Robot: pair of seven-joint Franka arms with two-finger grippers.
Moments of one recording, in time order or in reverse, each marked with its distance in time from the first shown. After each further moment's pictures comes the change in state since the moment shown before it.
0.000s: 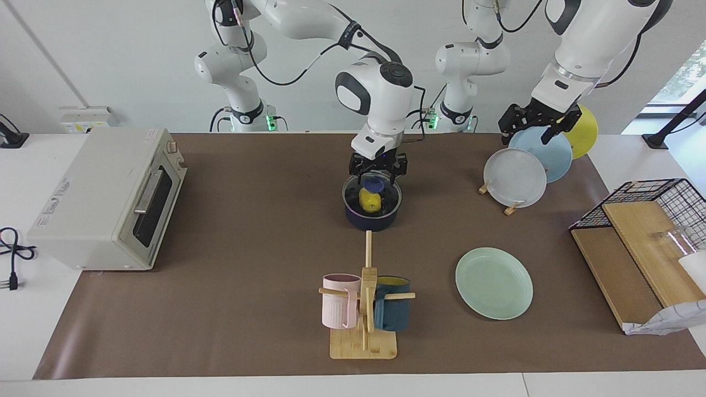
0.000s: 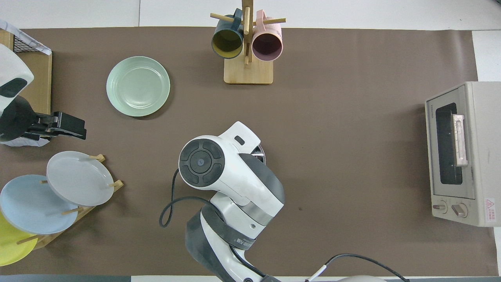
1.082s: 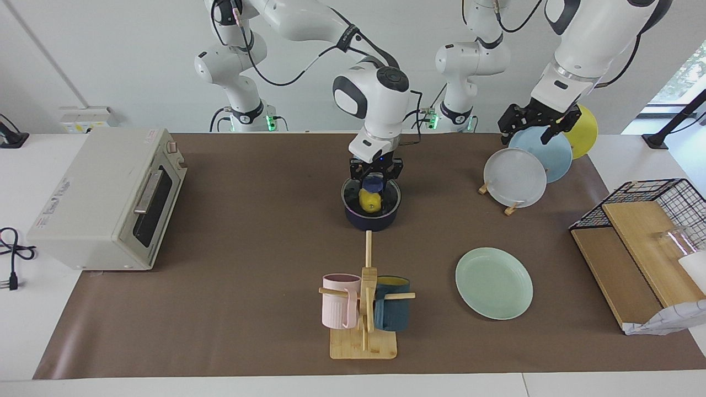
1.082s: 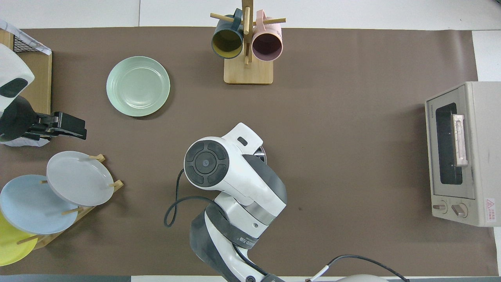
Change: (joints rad) left arm 0.000 0.000 -0.001 0.000 0.000 0.000 0.000; right arm -0.001 -0.007 -0.003 -0.036 0.000 0.026 -0.006
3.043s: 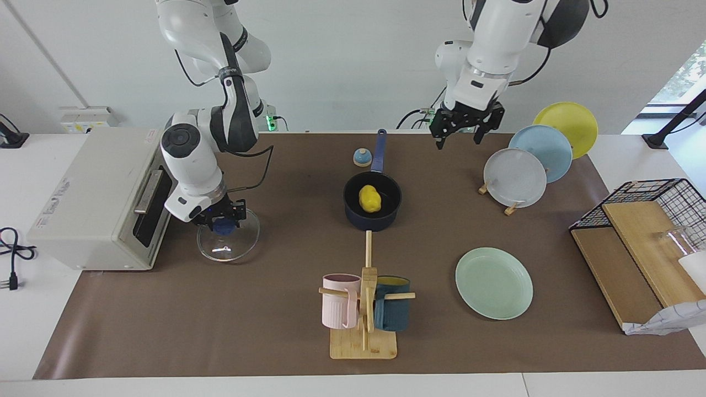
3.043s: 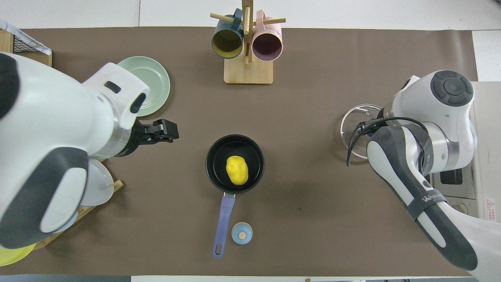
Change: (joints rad) left arm -0.317 -0.008 -0.044 -0.170 -0.001 0.279 -0.550; right arm -0.663 -0.186 -0.018 -0.417 0.027 0.208 -0.808
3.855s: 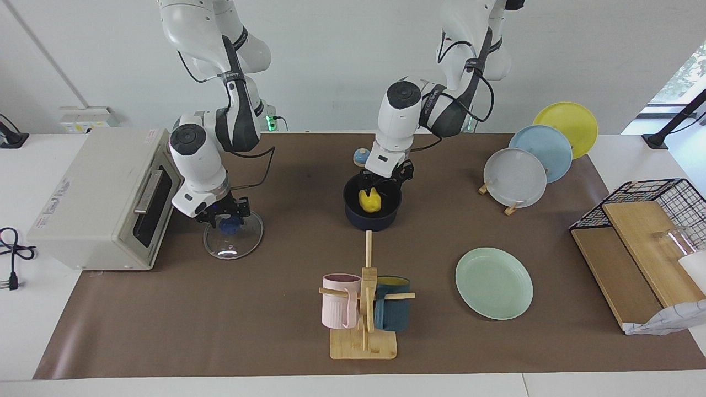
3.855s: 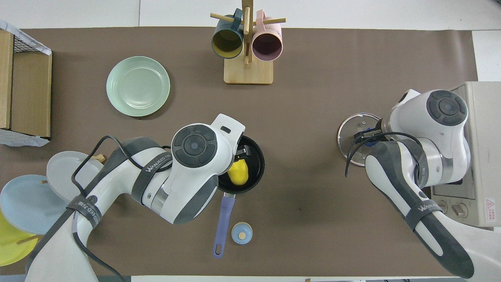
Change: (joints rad) left arm -0.171 0.215 -0.001 -0.212 0.000 0.397 -0.230; right arm -0.005 -0.024 0.000 -0.069 0.001 0.063 0.000
